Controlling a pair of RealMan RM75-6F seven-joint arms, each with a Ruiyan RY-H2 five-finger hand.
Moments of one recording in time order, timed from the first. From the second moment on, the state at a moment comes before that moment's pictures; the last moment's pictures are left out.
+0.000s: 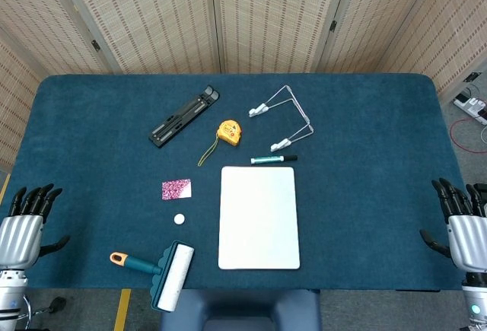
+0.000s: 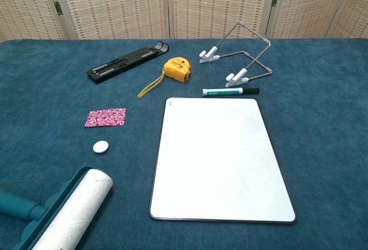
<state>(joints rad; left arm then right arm) -0.14 -1.16 -0.08 -1.63 1.45 1.46 0.20 0.03 -1.13 0.07 -1.60 -1.48 1.53 -0.09</state>
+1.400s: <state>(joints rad) -0.63 -1.33 -0.23 -1.59 1.16 0.94 0.45 0.05 -1.08 0.09 -1.64 -1.48 1.52 -0.12</state>
